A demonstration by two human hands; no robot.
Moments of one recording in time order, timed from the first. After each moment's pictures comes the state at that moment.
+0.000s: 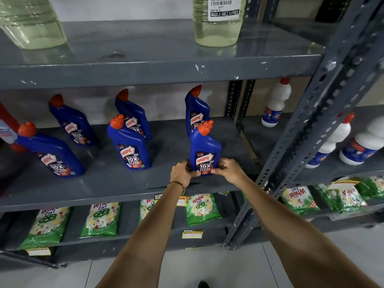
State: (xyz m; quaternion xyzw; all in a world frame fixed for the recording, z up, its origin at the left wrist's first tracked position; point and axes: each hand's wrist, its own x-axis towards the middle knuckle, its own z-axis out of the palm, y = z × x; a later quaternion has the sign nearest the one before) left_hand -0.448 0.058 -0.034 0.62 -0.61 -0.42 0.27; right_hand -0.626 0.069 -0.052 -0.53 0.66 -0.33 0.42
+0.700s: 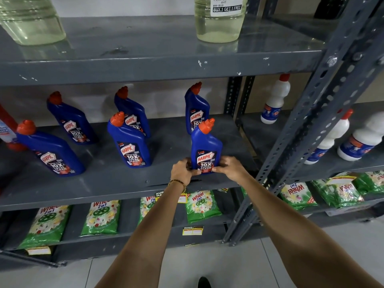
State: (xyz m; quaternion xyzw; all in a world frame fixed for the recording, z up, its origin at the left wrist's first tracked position) left_hand -0.446 0.061 -0.037 0.61 -0.62 -0.42 0.26; right_hand -0.625 0.075 -0.050 -0.52 0.67 -0.32 0.43
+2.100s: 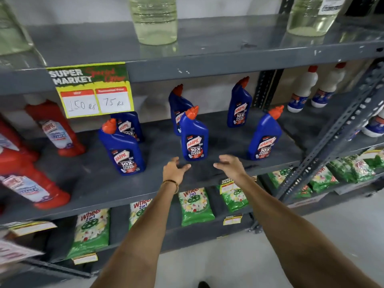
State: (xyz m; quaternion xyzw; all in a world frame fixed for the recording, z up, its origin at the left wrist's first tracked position) left_hand -0.204 0.027 -0.048 0.62 -0.60 -0.42 0.28; right_hand -0.395 0.076 -0.046 -0.40 0.74 -0.39 0.37
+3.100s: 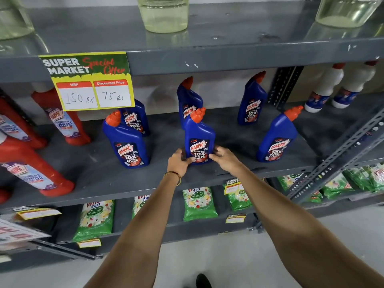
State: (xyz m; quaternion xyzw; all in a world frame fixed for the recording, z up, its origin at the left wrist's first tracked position) left_hand -0.210 0.016 -0.038 0.59 -0.59 -0.45 0.31; right_hand -0.382 0.034 -0.042 -0.50 0.67 -0.33 0.45
